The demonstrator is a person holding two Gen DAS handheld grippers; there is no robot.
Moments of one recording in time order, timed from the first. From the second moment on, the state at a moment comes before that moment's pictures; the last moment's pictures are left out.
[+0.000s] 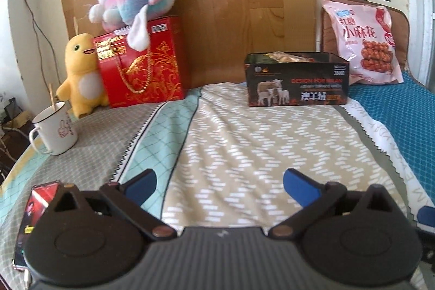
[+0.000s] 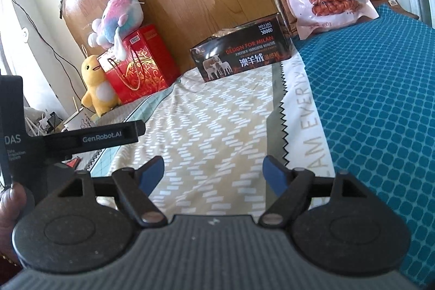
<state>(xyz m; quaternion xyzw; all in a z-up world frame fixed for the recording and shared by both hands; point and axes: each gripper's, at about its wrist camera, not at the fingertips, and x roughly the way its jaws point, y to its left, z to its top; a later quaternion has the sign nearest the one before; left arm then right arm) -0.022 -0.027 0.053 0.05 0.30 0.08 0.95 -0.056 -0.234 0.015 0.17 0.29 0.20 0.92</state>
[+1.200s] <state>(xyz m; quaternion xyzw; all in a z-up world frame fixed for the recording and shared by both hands) -0.002 -0.015 0.039 0.08 0.31 0.14 0.94 -0.048 -0.246 0.001 0.21 0.31 0.18 0.91</state>
